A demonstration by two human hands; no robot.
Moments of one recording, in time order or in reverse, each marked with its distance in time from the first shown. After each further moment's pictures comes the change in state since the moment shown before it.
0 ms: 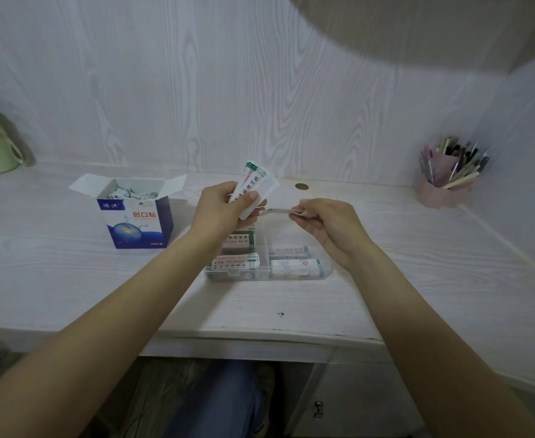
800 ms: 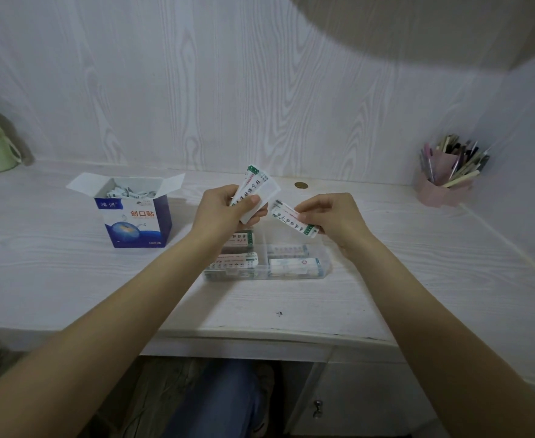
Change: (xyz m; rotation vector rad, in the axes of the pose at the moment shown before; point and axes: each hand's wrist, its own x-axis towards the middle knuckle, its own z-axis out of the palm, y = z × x) left_hand -0.002 -0.004 0.002 -0.017 -0.029 -0.002; right_hand 0.017 -0.001 -0.012 -0.675 0.057 -0.094
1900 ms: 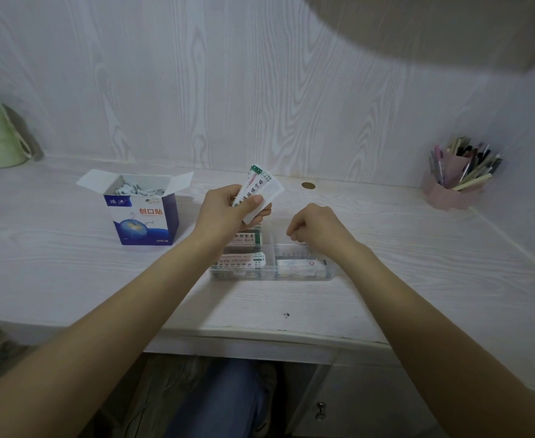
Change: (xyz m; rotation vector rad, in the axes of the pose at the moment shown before) left_hand -0.002 -0.001 -0.007 -0.006 0.004 0.012; right_hand 0.012 0.001 0.029 -0.749 -0.210 -0.102
